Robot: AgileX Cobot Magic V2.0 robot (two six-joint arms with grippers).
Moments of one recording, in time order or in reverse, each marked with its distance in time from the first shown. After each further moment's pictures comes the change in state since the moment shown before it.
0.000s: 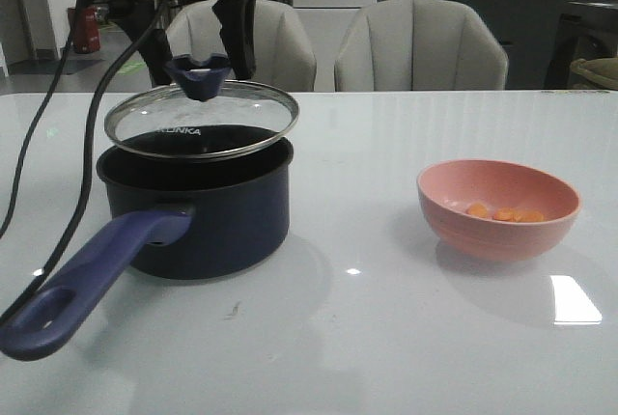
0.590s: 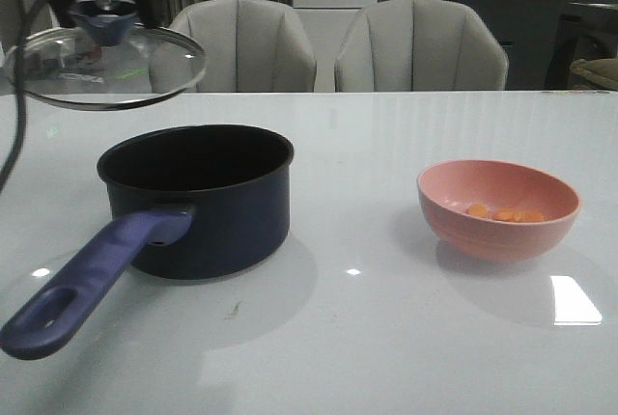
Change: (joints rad) left arm 0.150 -0.133 0.061 0.127 0.005 0.013; right arm 0.000 0.000 0.000 0.000 0.000 0.000
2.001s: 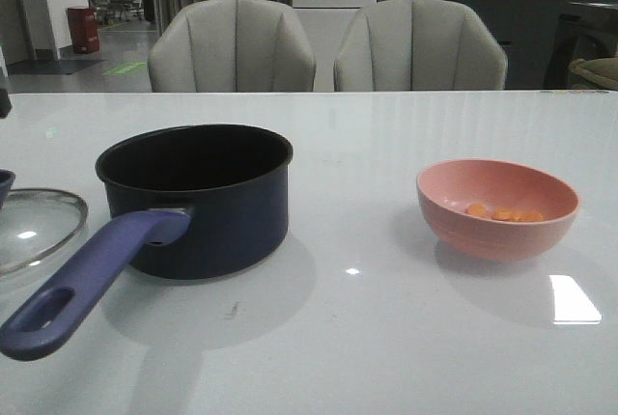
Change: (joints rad) left arm 0.342 -0.018 0.590 -0.105 -0.382 0.137; right arm 0.000 0.000 0.000 0.000 0.001 0.000
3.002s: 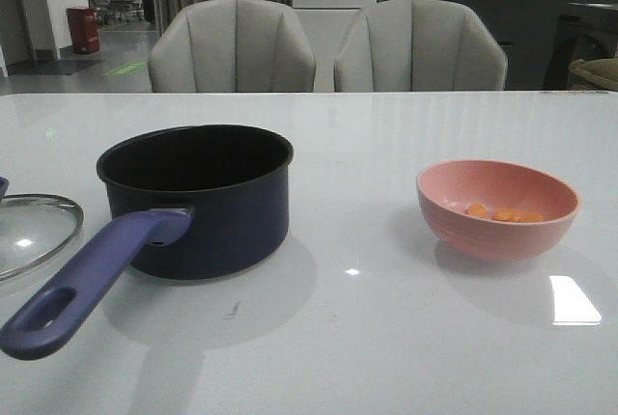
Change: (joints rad) left arm 0.000 -0.233 -0.014 0.051 0.059 0.044; right arm 0.000 0.000 0.000 0.000 0.000 0.000
